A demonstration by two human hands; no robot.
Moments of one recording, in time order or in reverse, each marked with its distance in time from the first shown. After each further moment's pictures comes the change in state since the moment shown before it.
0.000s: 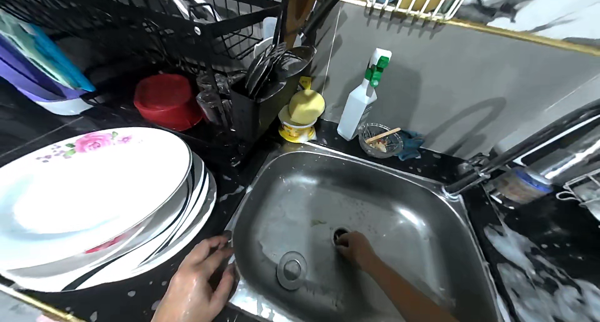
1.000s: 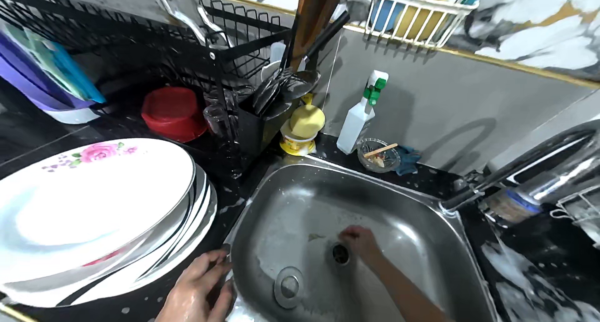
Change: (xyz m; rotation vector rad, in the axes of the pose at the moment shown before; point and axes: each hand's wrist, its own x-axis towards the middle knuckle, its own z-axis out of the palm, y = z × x) left_hand 0.000 -0.002 -0.003 -0.051 -0.051 -0.005; right_hand -0.004 0.004 -0.033 0.500 0.404 -0.224
